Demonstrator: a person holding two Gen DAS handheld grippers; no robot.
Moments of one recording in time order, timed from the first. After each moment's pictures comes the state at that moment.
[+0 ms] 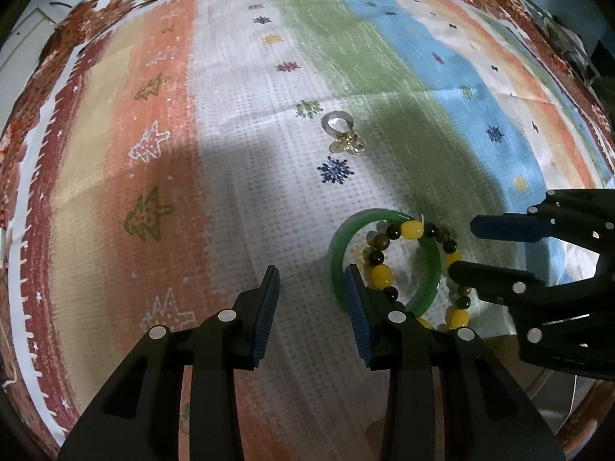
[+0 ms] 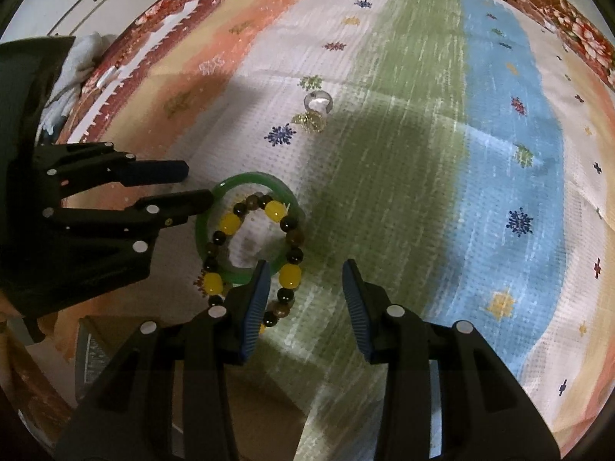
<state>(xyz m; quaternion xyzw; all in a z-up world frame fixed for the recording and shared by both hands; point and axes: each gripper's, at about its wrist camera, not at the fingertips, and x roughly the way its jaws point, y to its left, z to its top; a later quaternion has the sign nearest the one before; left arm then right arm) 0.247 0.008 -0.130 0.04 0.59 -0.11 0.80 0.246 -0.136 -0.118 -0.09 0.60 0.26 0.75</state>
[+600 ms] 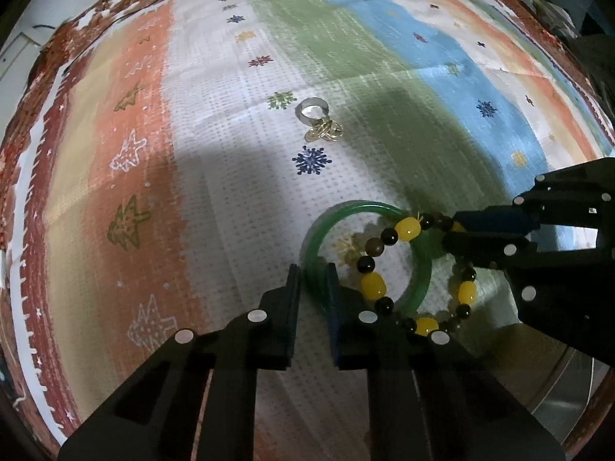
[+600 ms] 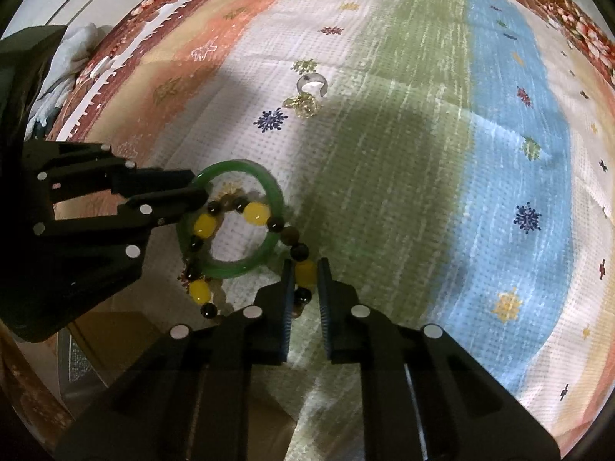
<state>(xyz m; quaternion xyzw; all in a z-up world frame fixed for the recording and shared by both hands) 0.243 -0.006 -0.137 0.07 0.59 -0.13 0.79 0.250 -0.139 -0.128 -0.10 0.60 0.26 0.75</state>
